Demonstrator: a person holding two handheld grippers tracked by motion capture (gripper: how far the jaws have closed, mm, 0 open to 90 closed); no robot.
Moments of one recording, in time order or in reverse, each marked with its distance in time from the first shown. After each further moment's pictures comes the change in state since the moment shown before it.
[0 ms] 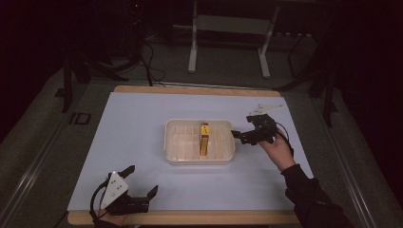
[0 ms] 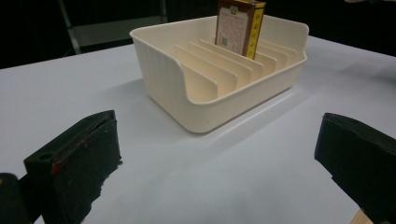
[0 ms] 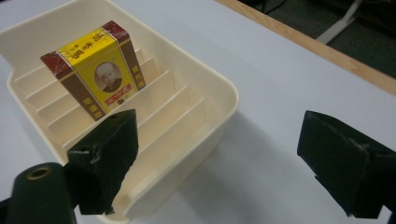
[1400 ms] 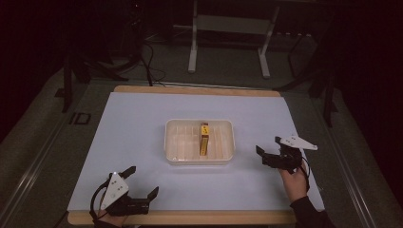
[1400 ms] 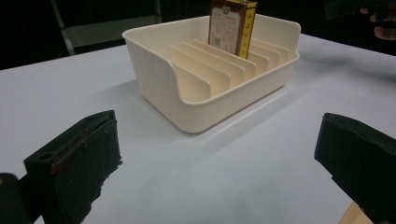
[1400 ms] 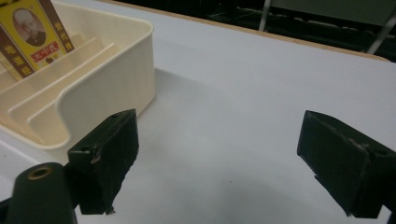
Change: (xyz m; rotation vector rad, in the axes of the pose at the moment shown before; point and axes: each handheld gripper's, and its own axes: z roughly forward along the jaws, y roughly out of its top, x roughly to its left) left arm -0.002 0.002 -0.001 0.006 -0.022 0.013; right arm 0.002 -0.104 -0.043 -0.189 -0.267 0.178
